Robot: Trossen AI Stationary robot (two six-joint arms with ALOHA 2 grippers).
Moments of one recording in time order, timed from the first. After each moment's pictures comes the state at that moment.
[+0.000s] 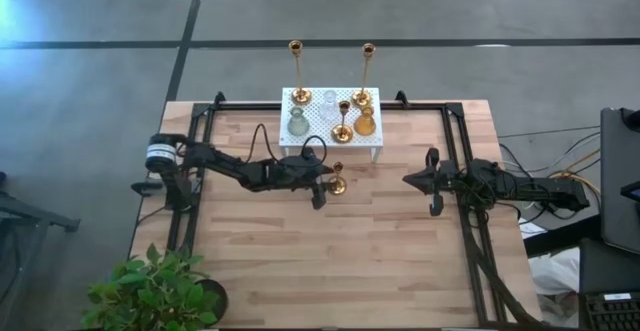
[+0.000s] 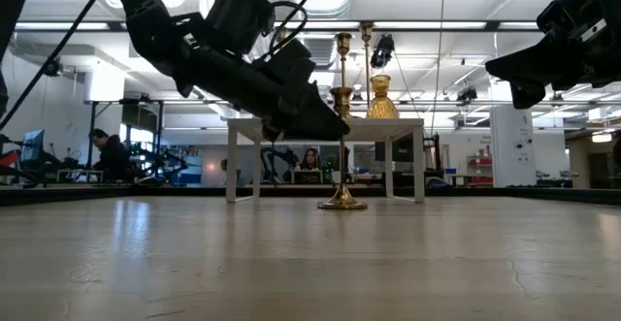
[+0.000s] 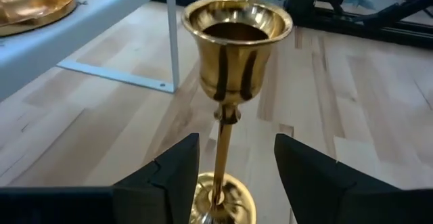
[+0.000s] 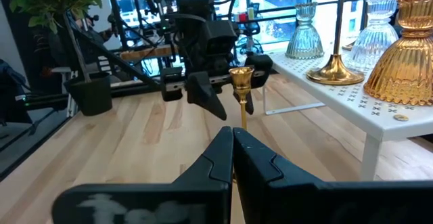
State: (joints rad) left arm 0.07 1.76 0.80 0.62 -0.13 -0.14; right arm -0.05 0.05 0.01 0.01 0.03 0.16
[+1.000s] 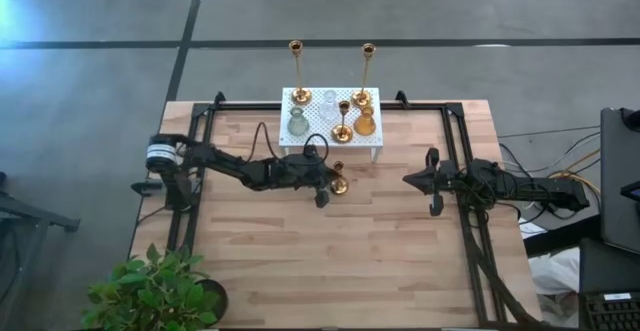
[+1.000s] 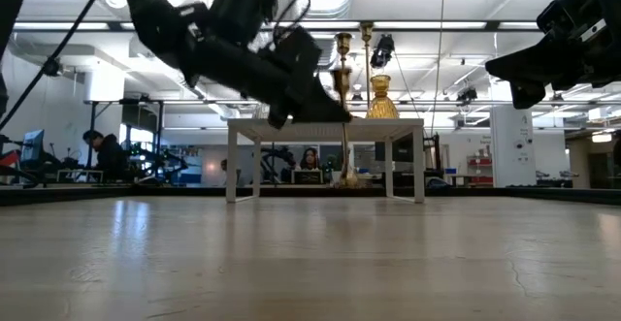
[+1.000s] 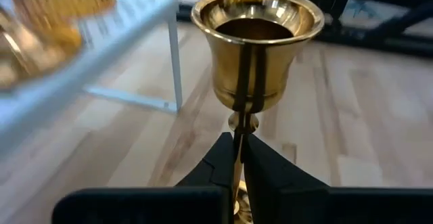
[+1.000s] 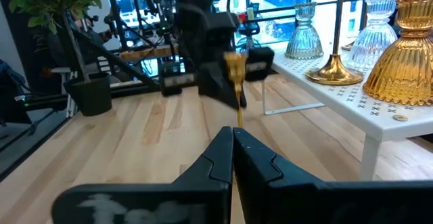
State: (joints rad) left arm 0.07 1.76 0.84 0.62 -0.15 -0.11; right arm -0.05 0.05 0.01 0.01 0.03 0.16
